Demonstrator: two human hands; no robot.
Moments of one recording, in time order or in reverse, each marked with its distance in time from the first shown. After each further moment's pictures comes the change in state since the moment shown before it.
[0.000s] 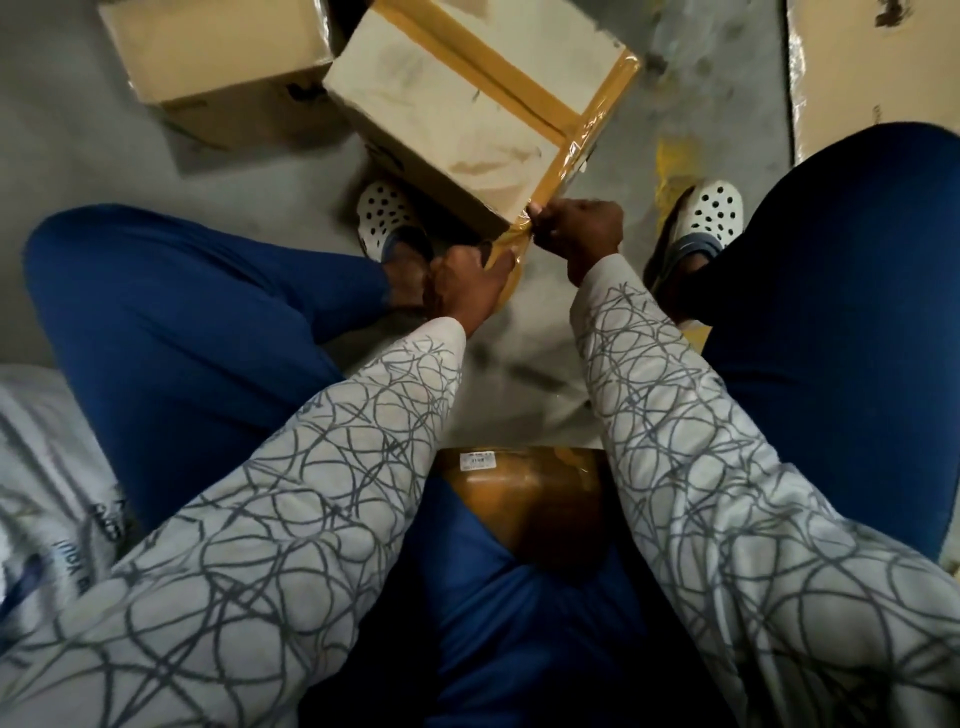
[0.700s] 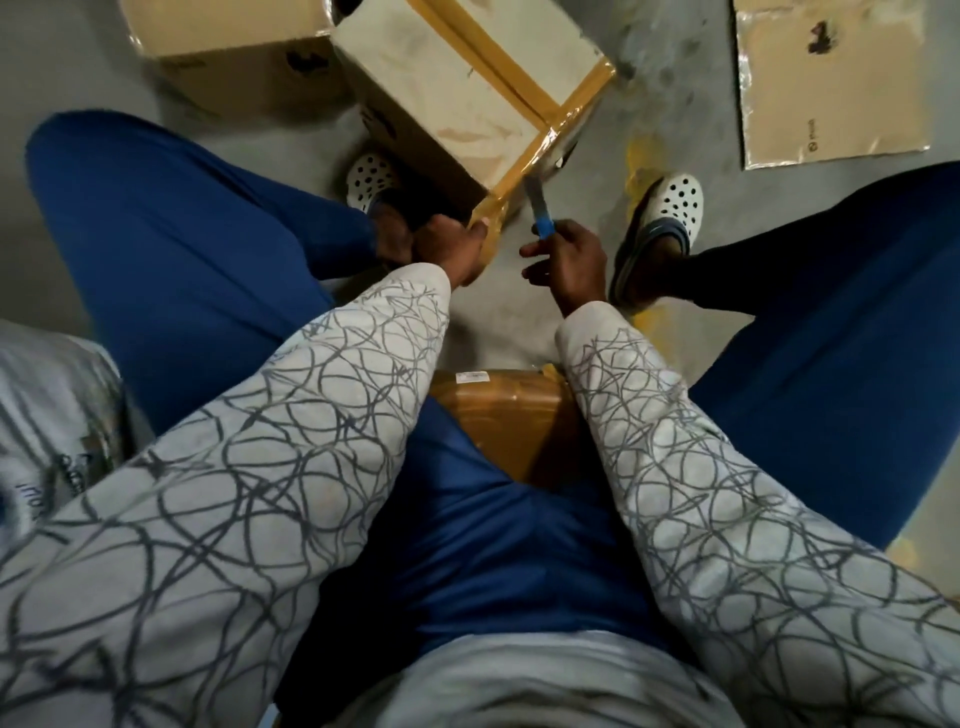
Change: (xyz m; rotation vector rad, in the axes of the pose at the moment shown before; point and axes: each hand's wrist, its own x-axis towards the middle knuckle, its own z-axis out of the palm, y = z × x) left_hand -0.022 -0.017 -0.007 -0.063 -0.046 -0.053; right_hand -0.105 0.063 -0.039 -0.099 -0.065 -0.295
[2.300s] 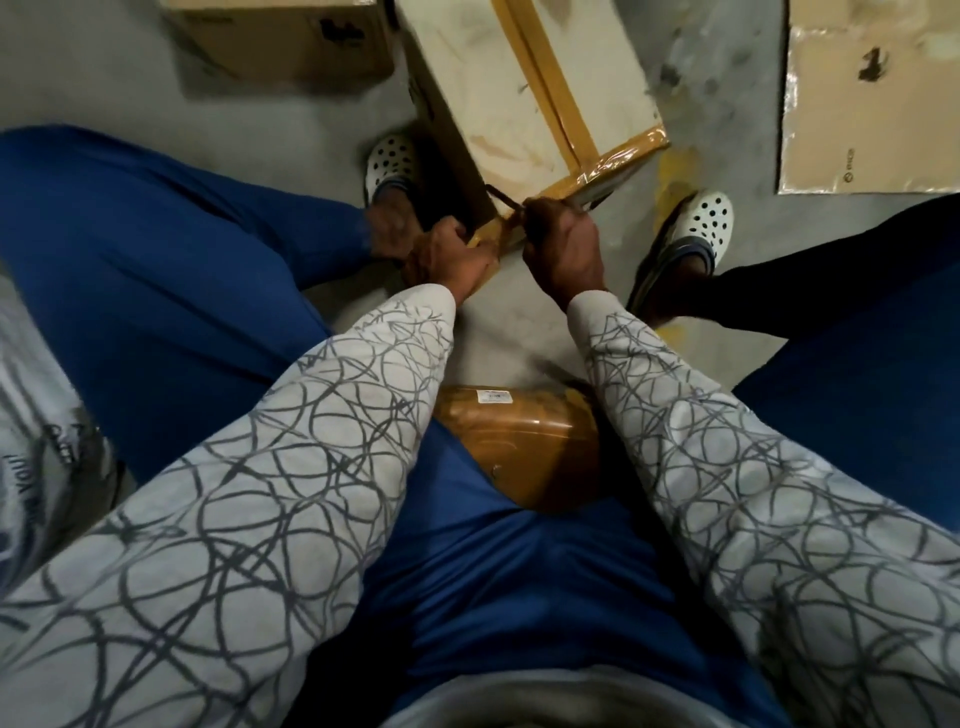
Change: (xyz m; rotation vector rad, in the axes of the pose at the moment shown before) left_hand -0.003 -0.021 -0.023 -0.020 0.075 -0.049; right_hand 0.026 -0.021 0.042 -0.844 -0.065 -0.824
